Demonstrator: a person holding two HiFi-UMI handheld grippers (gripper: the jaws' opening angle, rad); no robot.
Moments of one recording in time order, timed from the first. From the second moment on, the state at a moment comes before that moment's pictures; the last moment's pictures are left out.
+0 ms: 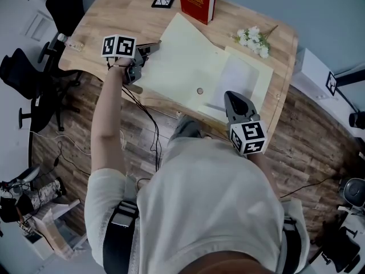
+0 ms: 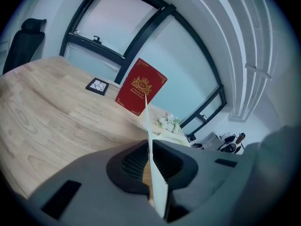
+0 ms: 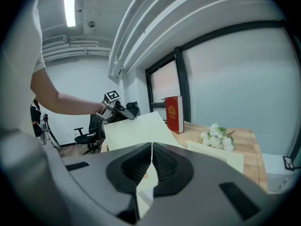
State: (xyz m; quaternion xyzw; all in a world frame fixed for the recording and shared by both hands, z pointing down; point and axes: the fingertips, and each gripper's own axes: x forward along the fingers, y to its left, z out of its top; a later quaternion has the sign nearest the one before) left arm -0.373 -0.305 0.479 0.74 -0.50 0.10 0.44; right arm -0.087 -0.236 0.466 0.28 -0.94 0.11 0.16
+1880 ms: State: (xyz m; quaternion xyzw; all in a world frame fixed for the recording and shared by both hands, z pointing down) left arm -0.209 -0.299 0.392 0.81 -0.42 0.07 0.41; right arm -0.021 -0.197 0.458 0.30 -0.94 0.11 0.14
